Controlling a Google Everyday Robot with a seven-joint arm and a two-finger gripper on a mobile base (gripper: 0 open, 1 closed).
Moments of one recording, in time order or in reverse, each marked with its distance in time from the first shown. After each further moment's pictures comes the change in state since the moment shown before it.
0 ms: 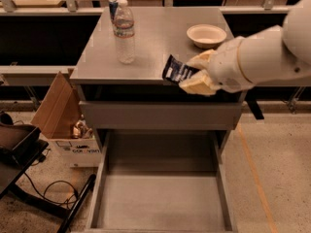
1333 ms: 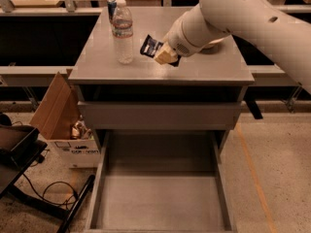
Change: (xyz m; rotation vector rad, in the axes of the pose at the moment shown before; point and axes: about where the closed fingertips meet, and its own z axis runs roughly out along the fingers) arm -0.040 -0.103 0.110 0.071 0.104 0.001
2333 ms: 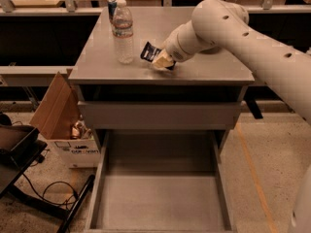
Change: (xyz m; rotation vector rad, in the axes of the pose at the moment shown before) arm 0.024 -0.035 0.078 0.000 -0.035 0.007
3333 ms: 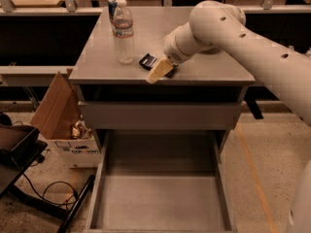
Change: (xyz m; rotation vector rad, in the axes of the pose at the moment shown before) arm 0.000 0.004 0.006 -0.011 0.001 -0.001
